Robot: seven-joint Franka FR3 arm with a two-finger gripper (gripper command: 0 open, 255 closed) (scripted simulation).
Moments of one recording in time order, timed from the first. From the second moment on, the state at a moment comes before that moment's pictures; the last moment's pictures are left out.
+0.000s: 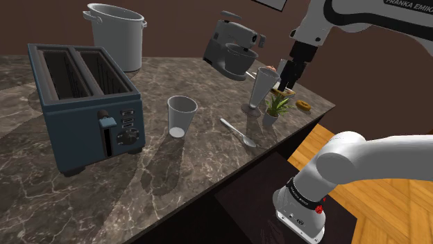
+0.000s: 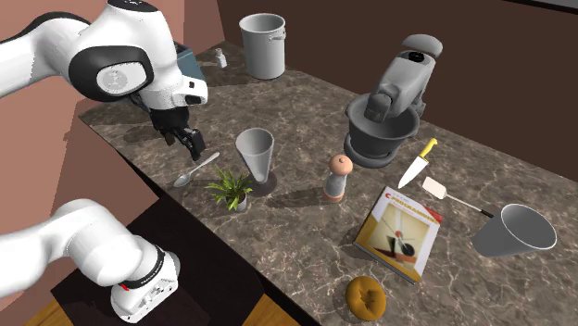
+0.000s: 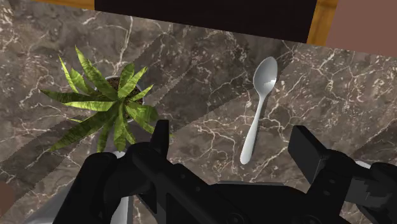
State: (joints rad) arm -0.02 -0.80 -0.06 -2.41 0.01 1.50 -0.13
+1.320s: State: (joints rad) arm -0.08 -0.19 -0.31 -1.93 -0.10 1.61 -0.44
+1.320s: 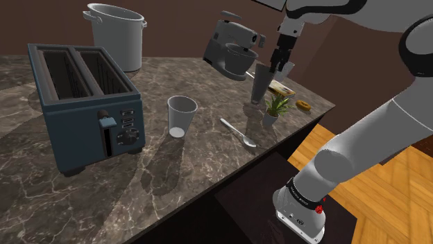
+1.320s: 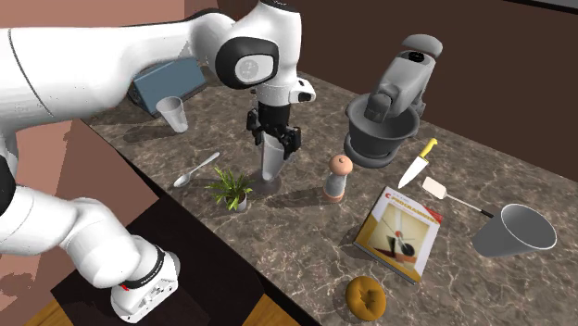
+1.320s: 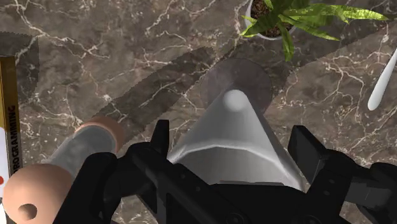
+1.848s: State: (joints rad) arm -0.14 0.15 -0.39 -1.57 -0.04 1.58 -0.59
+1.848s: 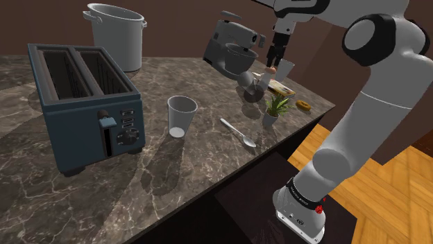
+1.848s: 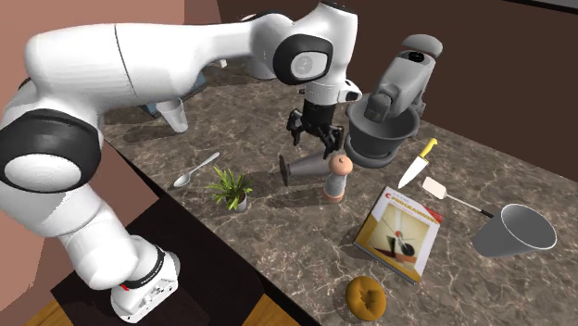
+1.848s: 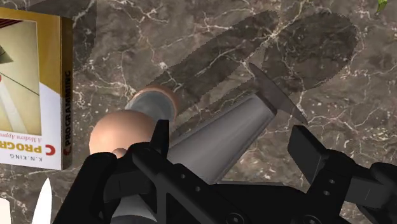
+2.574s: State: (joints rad) arm -0.27 0.51 -0.40 -1.14 0.06 1.49 -0.71
